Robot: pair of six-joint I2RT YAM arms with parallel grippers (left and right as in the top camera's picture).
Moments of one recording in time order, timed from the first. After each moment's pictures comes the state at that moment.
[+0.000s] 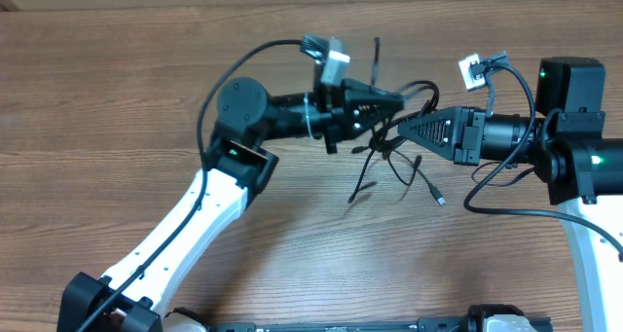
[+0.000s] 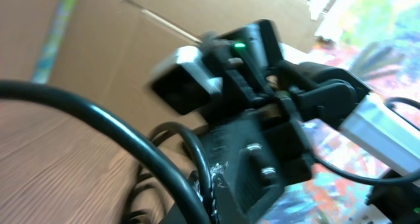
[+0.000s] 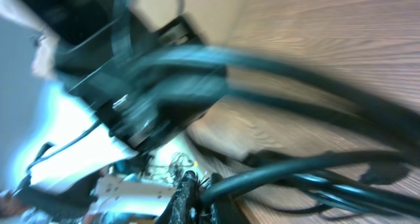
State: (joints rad) left arm -0.49 1.49 1.07 0.72 1.02 -0.75; right arm 0.01 1.24 1.34 -0.93 -1.22 0.20
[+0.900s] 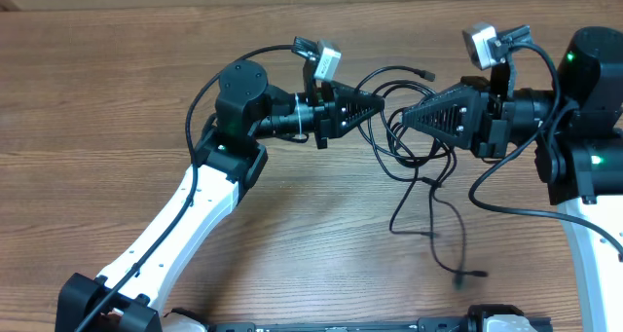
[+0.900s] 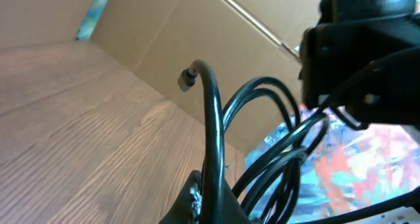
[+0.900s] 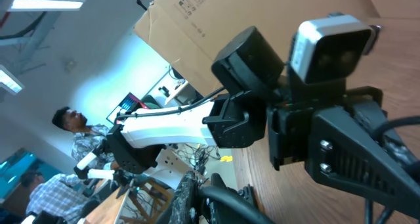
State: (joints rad) left arm -0.44 1.49 1.07 0.38 1.01 -0.61; right arm 0.01 1.24 1.34 -0.41 -1.56 0.43
